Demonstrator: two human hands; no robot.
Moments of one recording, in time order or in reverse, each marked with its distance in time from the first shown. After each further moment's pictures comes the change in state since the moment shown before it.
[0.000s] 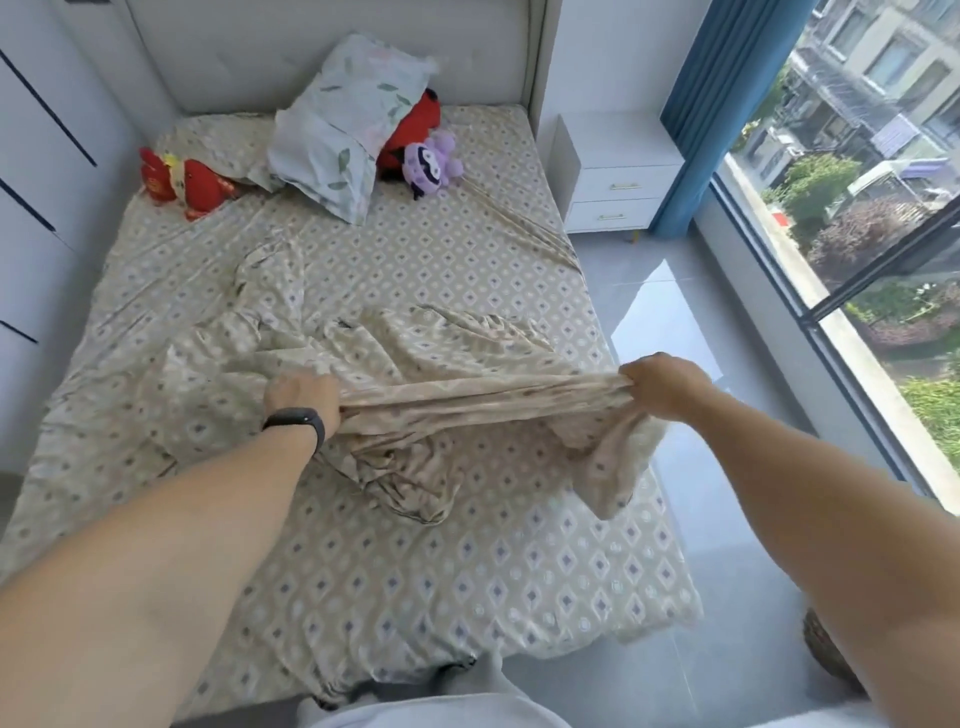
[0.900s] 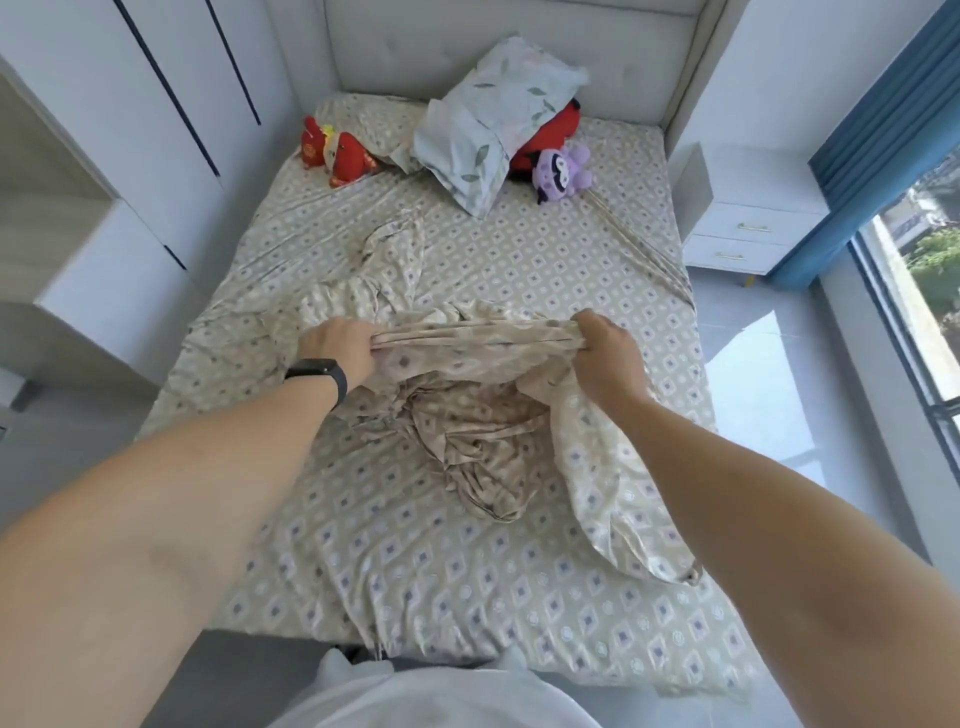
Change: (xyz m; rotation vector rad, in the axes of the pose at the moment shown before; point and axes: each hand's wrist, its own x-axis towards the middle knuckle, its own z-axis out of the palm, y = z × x) left_hand -0.004 -0.147 0.002 -0.243 0.209 -0.044; right_hand 0.049 -0.249 -0.052 0.566 0.481 -0.181
